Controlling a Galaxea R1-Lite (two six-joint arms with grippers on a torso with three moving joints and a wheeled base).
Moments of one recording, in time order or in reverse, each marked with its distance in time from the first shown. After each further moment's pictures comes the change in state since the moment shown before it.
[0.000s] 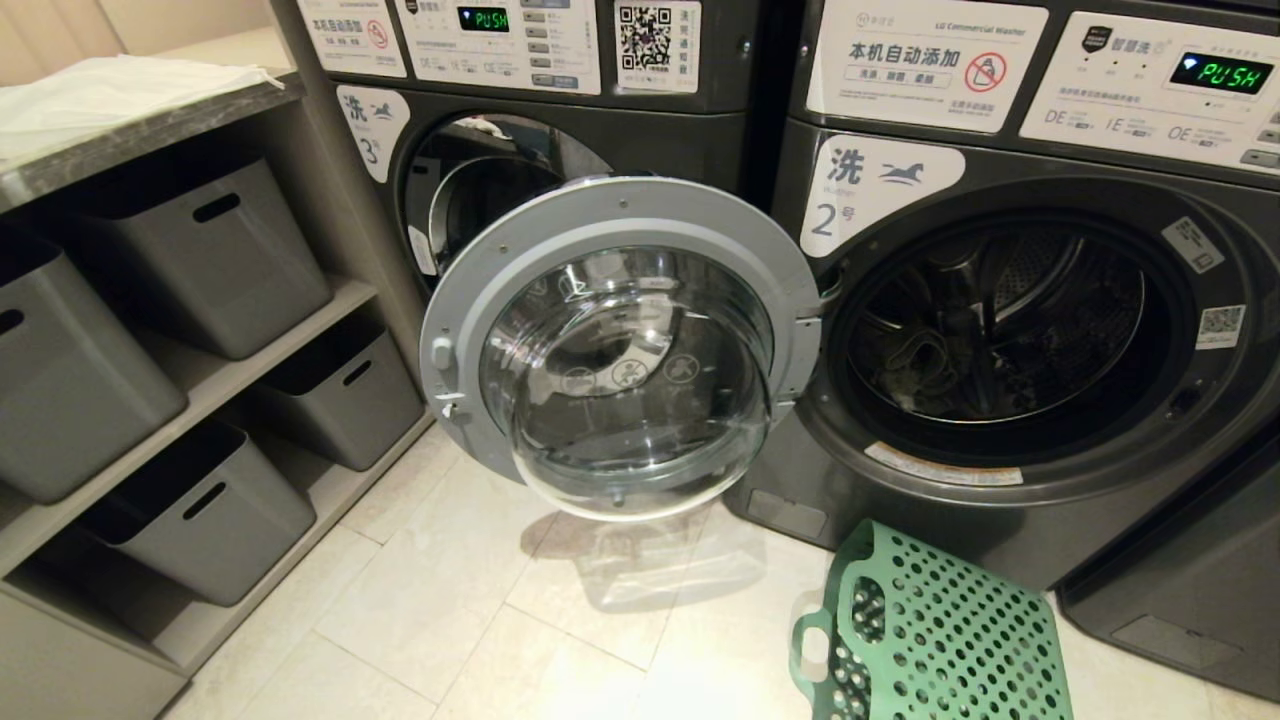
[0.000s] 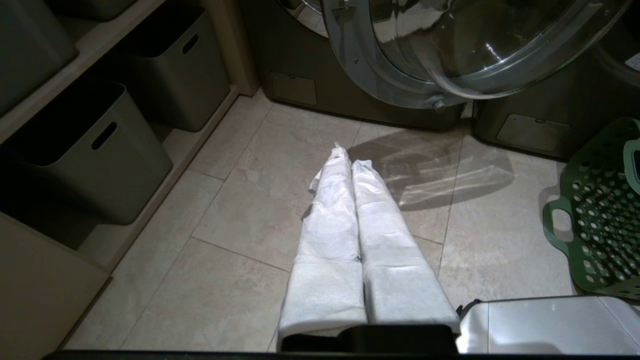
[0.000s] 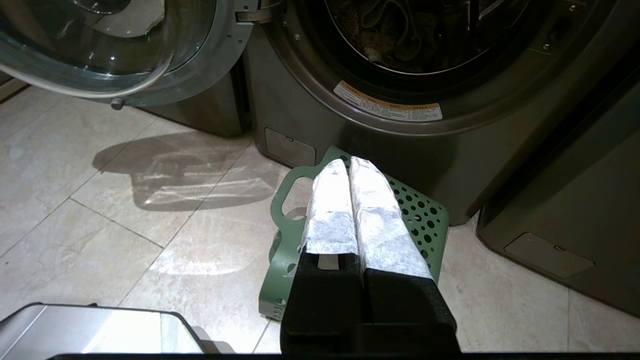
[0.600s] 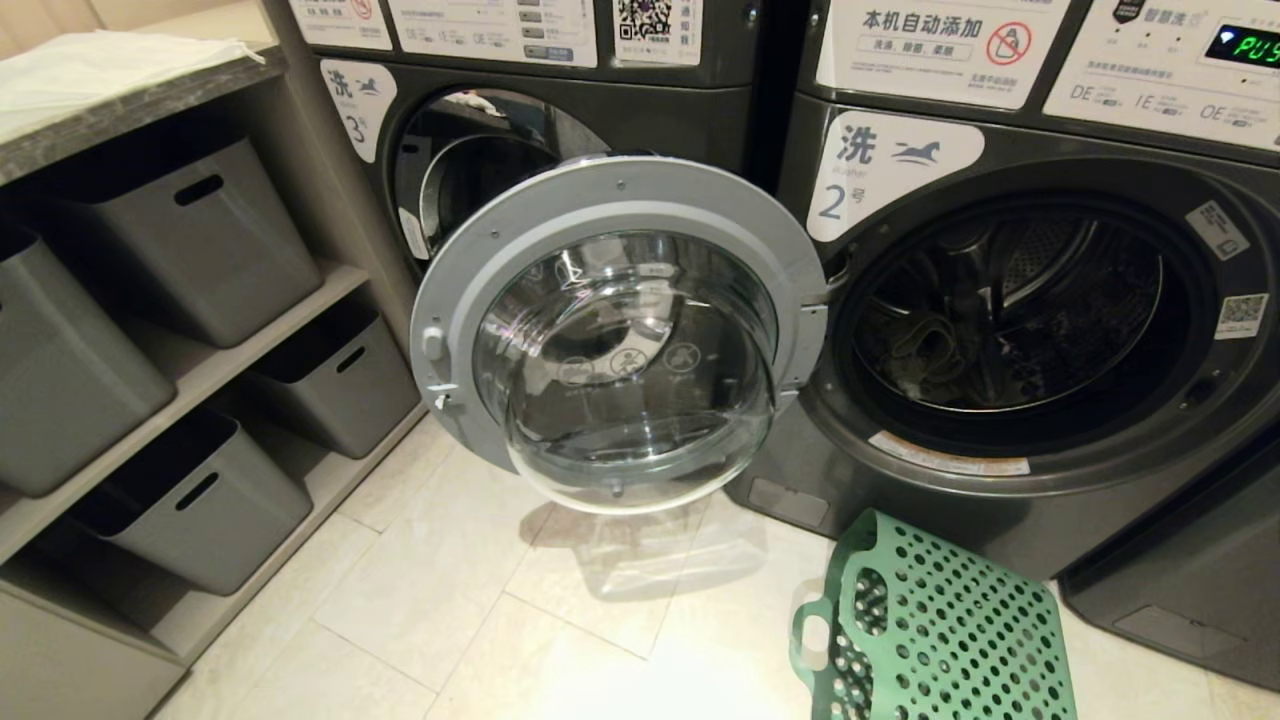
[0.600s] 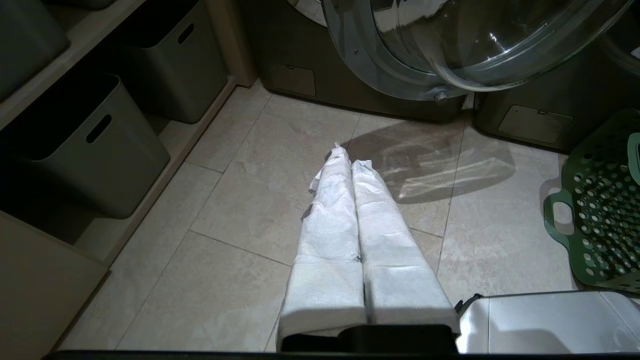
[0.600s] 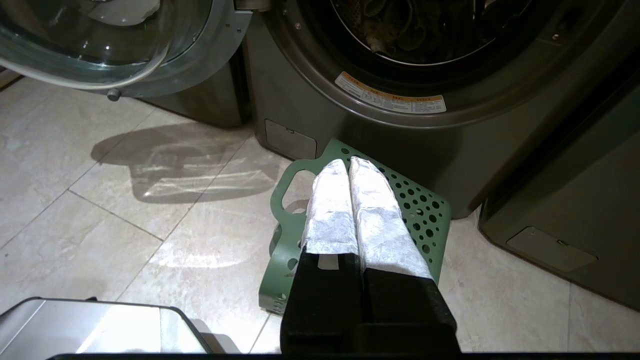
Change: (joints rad) left arm 0.000 0.000 0.000 0.000 0.000 0.001; right arm 0.000 0.000 0.000 0.000 0.001 -0.001
